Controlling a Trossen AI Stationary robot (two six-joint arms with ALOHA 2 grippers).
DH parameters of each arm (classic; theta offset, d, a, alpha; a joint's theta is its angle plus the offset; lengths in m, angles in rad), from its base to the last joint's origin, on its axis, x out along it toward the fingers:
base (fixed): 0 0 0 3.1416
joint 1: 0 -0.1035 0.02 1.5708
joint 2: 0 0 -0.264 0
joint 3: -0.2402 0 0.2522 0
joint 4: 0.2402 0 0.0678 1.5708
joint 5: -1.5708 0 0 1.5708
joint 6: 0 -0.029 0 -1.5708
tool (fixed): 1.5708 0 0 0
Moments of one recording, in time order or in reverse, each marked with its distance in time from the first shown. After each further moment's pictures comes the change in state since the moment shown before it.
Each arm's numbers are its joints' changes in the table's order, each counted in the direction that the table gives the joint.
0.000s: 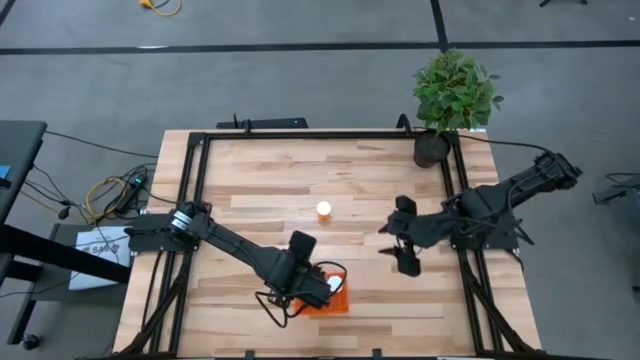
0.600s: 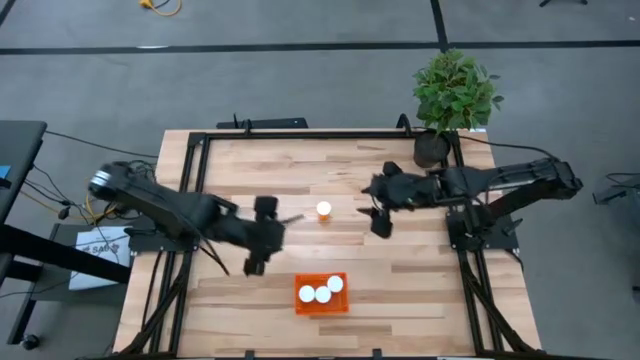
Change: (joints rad) left arm -0.098 -0.673 0.668 -0.532 -0.008 -0.011; right arm 0.313 0.036 -0.001 -0.137 -0.020 0.230
